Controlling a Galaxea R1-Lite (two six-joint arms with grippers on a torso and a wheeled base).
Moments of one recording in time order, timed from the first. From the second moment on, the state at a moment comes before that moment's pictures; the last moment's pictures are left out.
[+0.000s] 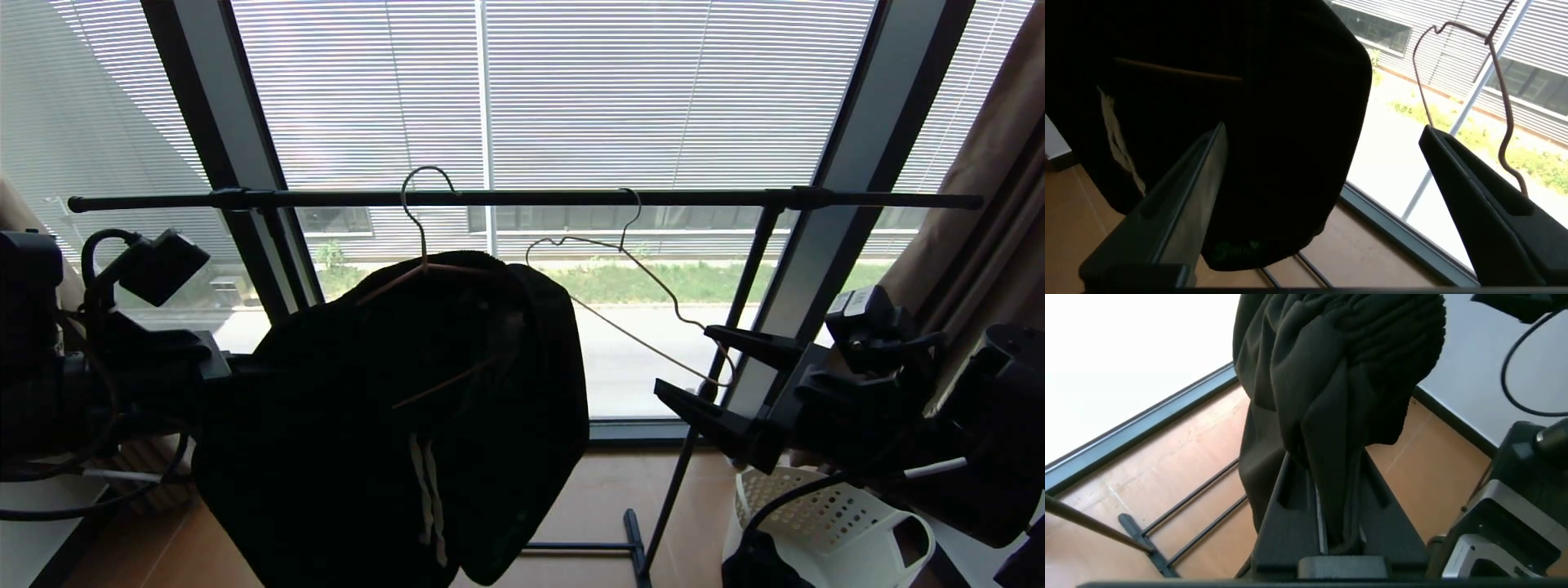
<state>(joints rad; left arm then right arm) -0.09 1.40 -0.73 -0.21 -0.71 0.14 0.45 1.64 -0.36 -1.23 0.33 -0.03</state>
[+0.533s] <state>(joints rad) -0.26 1.60 -0.84 -0.41 -0.36 -0.04 0.46 1.62 -0.37 -1.23 0.32 -0.04</state>
